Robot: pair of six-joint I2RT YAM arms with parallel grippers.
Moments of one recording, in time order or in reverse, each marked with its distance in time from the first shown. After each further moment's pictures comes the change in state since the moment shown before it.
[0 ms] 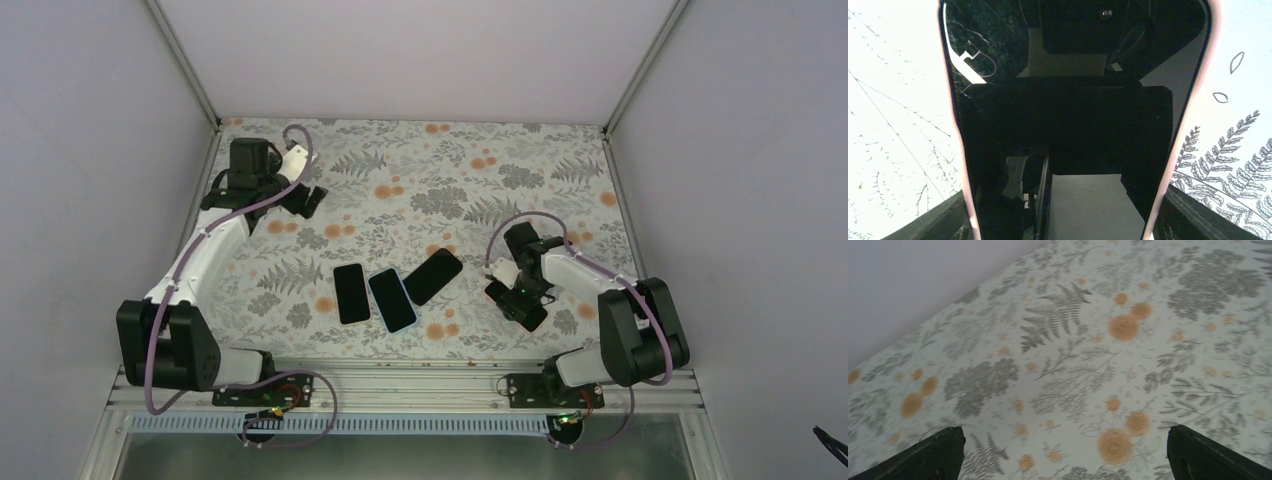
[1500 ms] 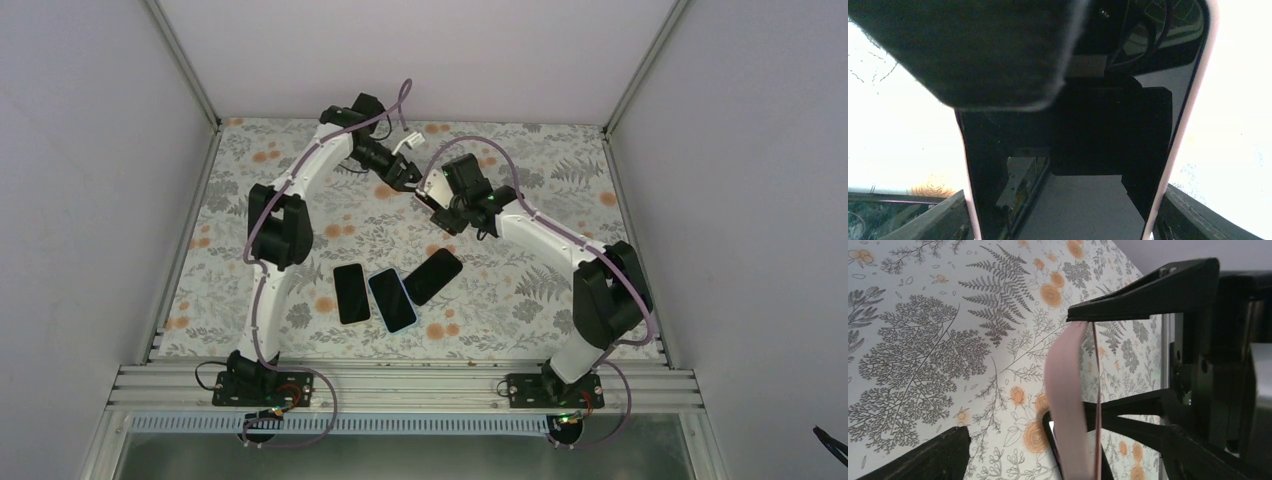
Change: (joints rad) left arm -0.317 1.025 1.205 -0.784 0.709 -0.045; right arm 0.281 0.232 0.552 0.356 0.134 0.002
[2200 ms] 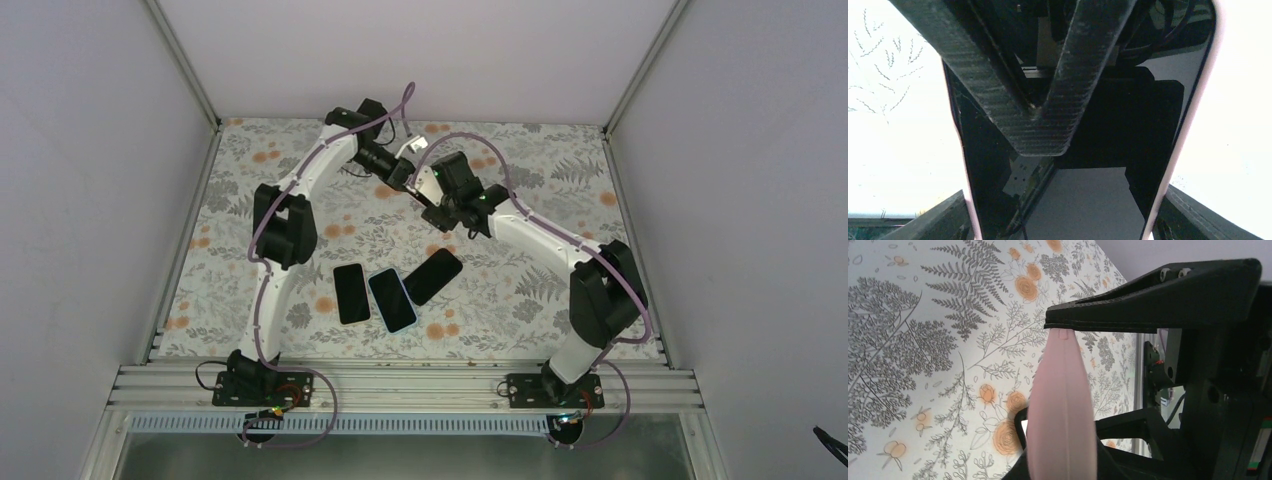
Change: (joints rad) left arm -0.019 0.041 0.040 -0.080 0.067 0.016; right arm 0.045 0.031 0.055 0.009 0.028 0.035
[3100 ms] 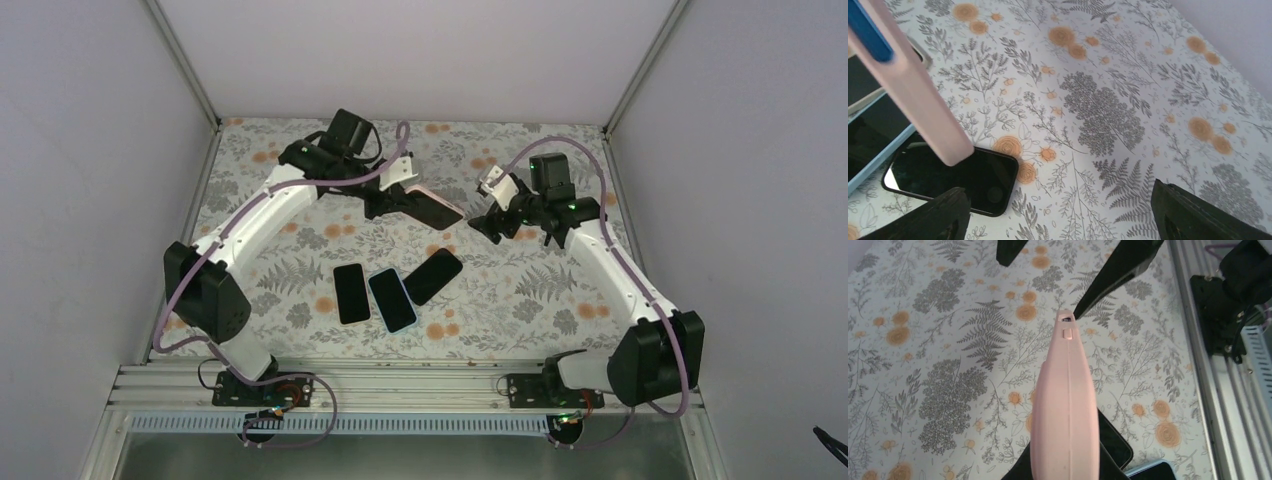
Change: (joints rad) left arm -0.104 -0.705 -0.647 0.353 -0.304 0.245; right arm -0.371 -0.382 -0.203 -0.126 -0.618 -0.145
